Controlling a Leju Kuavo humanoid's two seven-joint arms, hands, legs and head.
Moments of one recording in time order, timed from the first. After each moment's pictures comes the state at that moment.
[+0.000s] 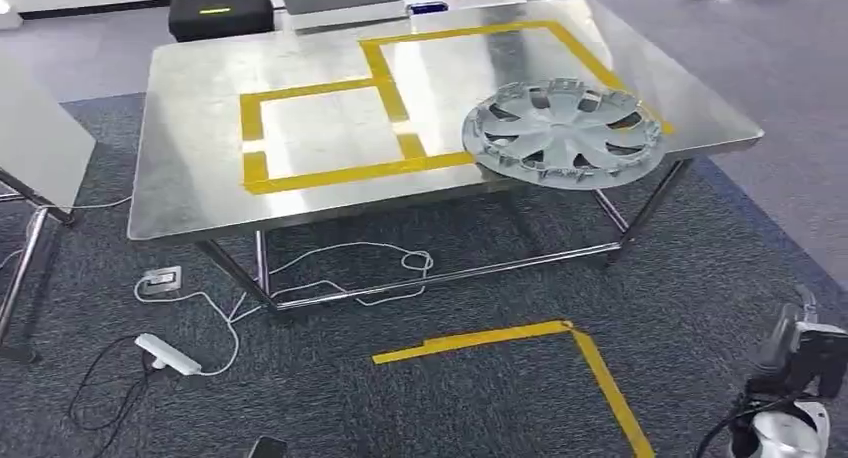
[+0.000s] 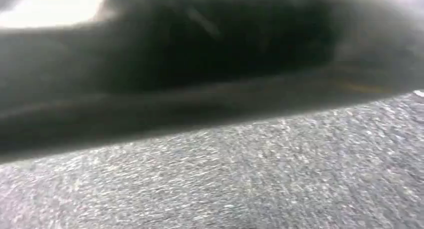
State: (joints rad) left arm -0.08 -0.24 0.84 -0.22 -1.08 0.42 -0.32; right arm 0.04 -0.04 -0.44 -1.24 0.04 -0.13 -0.50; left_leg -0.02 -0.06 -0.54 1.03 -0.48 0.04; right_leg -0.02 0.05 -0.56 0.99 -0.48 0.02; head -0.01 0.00
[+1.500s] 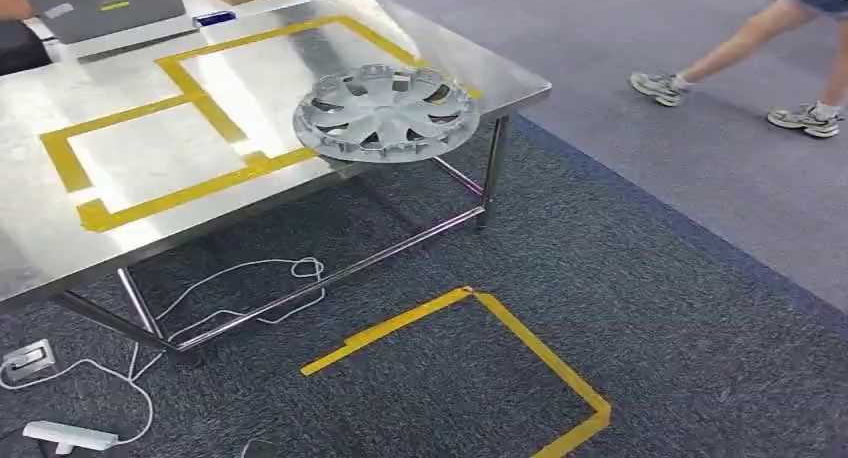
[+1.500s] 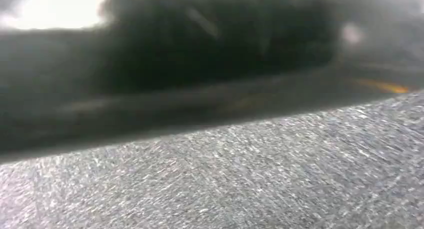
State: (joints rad) left arm -0.08 -0.24 0.90 -0.22 -1.06 0.40 -0.35; right arm -0.02 0.07 -1.05 -0.36 0.34 -0.30 -0.35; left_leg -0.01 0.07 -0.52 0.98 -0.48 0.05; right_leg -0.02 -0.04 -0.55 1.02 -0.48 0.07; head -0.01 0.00
